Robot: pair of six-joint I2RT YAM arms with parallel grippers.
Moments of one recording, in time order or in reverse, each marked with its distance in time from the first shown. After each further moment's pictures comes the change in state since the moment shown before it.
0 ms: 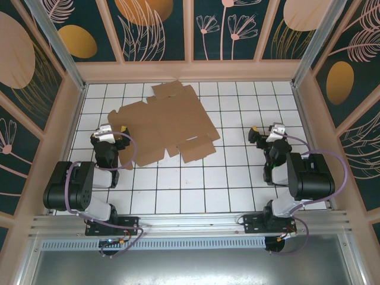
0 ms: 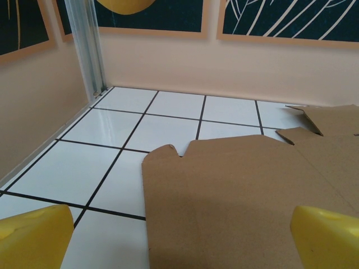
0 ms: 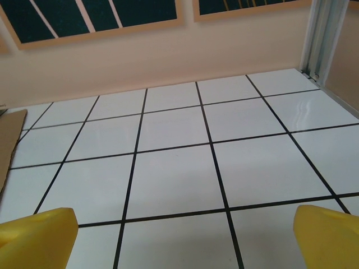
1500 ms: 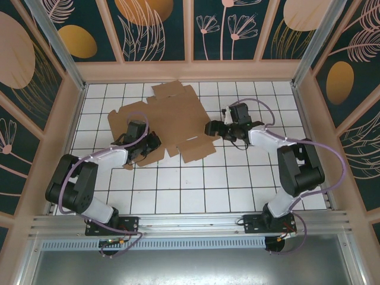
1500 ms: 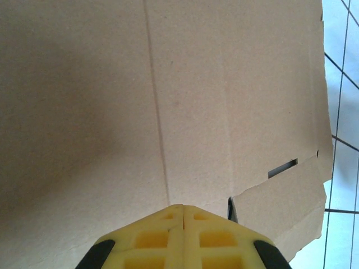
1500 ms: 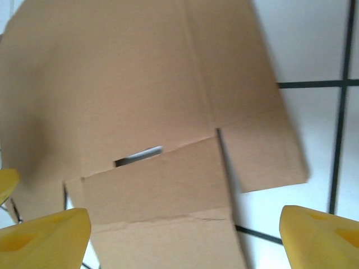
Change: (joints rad) left arm -0.342 0.053 0.475 -1.083 0.393 -0.776; right arm 0.388 0.146 0.773 -1.368 -0.352 0.399
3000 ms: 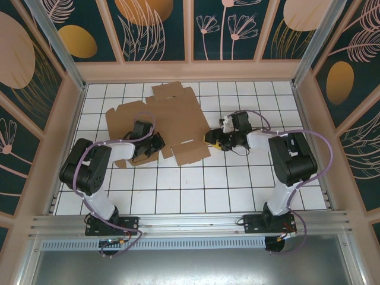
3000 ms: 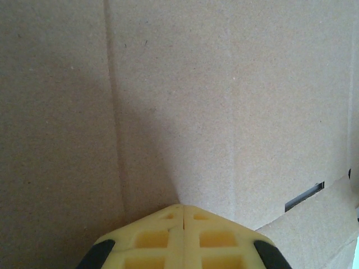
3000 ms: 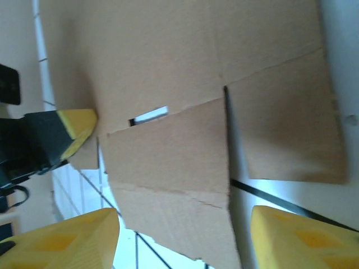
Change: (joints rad) left arm 0.000 0.200 0.067 0.046 0.046 0.043; right arm -0.033 0.103 -0.097 0.160 -0.312 0.076
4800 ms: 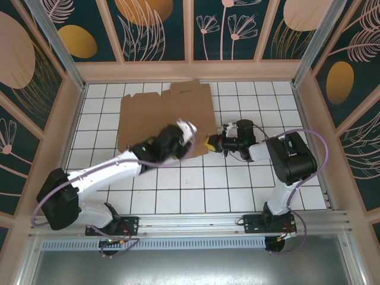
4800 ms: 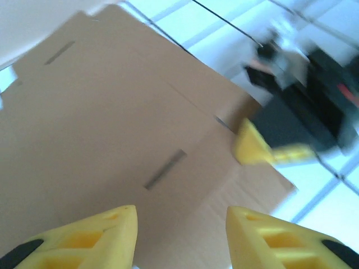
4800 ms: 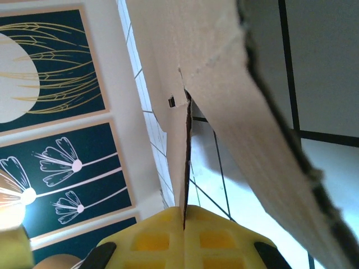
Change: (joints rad) left arm -0.578 -0.357 0.162 -0.294 -0.523 0.843; right arm -0.016 0.010 -0.252 0.645 -0.233 0.613
